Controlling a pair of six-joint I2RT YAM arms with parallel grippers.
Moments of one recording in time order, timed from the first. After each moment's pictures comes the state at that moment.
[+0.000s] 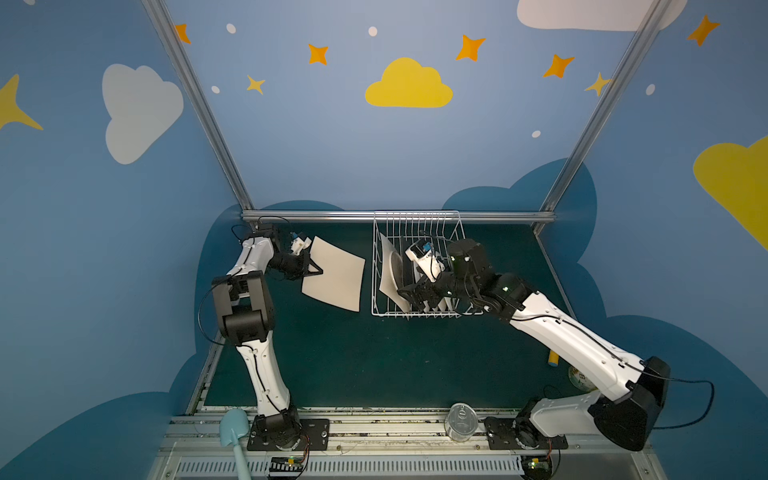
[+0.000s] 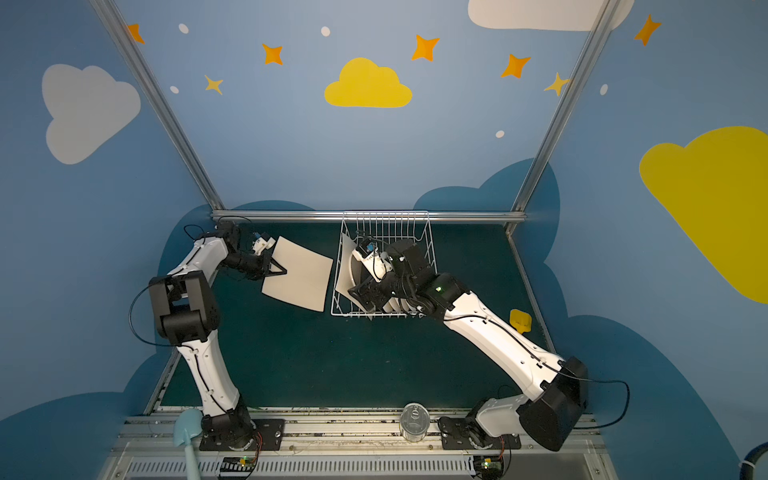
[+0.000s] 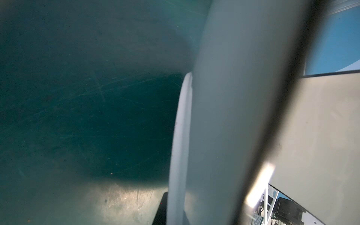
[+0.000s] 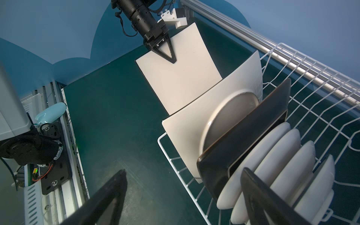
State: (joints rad) left arm 0.23 2.13 1.77 -1.09 0.77 0.19; right arm 0.79 1.37 1.32 -0.53 -0.21 -0.07
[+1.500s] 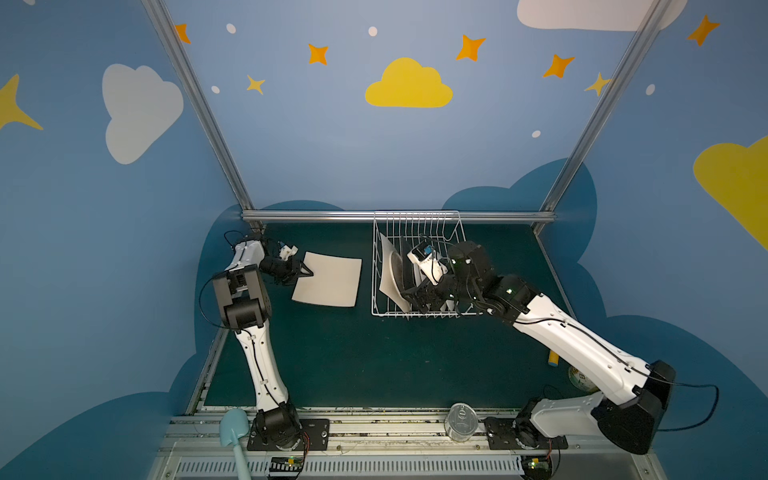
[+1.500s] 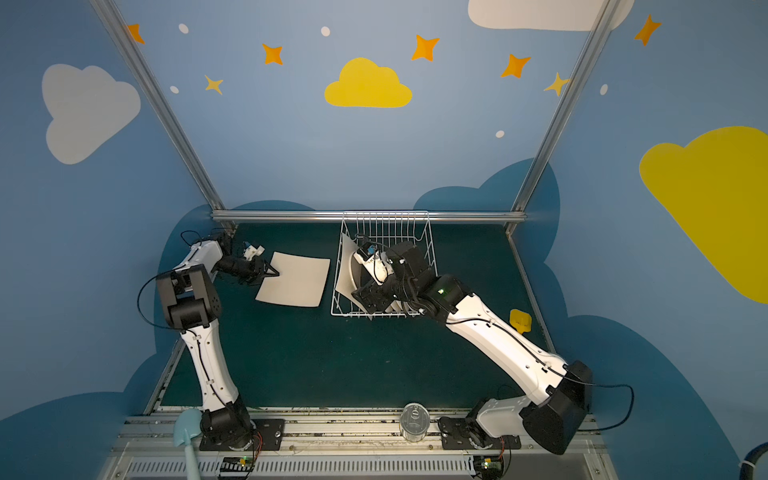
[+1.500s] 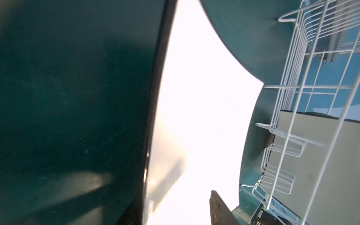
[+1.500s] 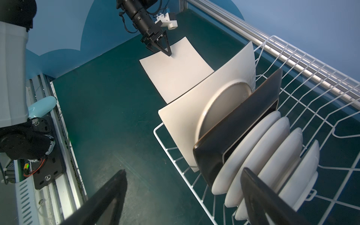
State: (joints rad) left arm 0.33 2.39 1.94 -1.13 0.73 0.17; right arm 0.81 1.34 1.33 -0.60 -0.15 -0.08
